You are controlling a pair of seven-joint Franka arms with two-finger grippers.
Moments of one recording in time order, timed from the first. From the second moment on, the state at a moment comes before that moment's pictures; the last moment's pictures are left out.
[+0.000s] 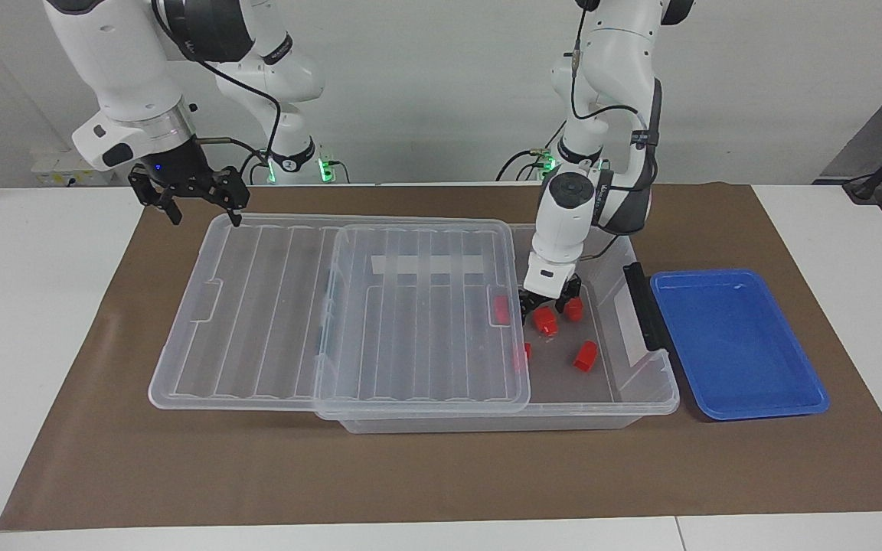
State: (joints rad) left arm -0.43 0.25 -0.02 -2.10 0.09 2.45 -0.77; right arm 0.01 -0.02 0.04 -1.64 -0.02 1.64 0.11
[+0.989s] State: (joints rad) left arm -0.44 0.24 -0.01 -2.01 0.09 2.29 -0.76; right arm 0.00 -0.02 0.04 -1.64 -0.02 1.64 0.11
